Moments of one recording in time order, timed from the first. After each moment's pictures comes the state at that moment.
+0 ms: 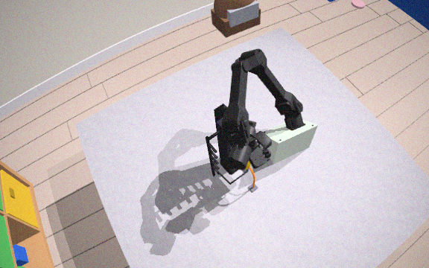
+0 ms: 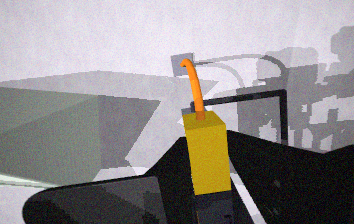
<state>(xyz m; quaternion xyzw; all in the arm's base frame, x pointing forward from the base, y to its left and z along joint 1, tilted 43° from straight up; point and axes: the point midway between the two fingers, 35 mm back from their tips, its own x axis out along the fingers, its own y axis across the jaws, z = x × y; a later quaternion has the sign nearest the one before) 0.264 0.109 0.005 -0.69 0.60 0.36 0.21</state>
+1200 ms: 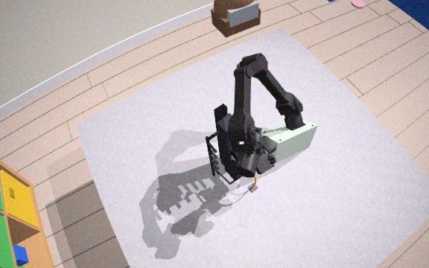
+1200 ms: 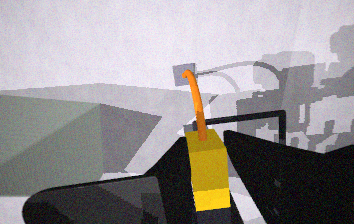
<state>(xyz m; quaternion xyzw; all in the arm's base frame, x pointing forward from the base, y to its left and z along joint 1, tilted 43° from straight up) 0.259 0.125 -0.011 -0.70 0.60 0.35 0.19</state>
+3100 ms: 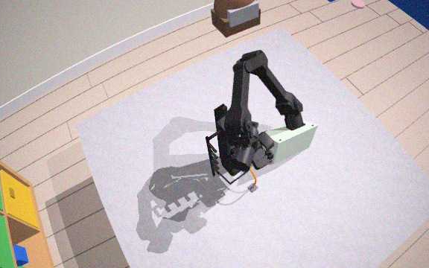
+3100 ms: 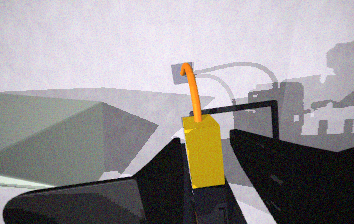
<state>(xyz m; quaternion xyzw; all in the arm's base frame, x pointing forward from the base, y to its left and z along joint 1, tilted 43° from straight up) 0.262 0.125 0.005 -0.69 0.59 0.36 0.21</state>
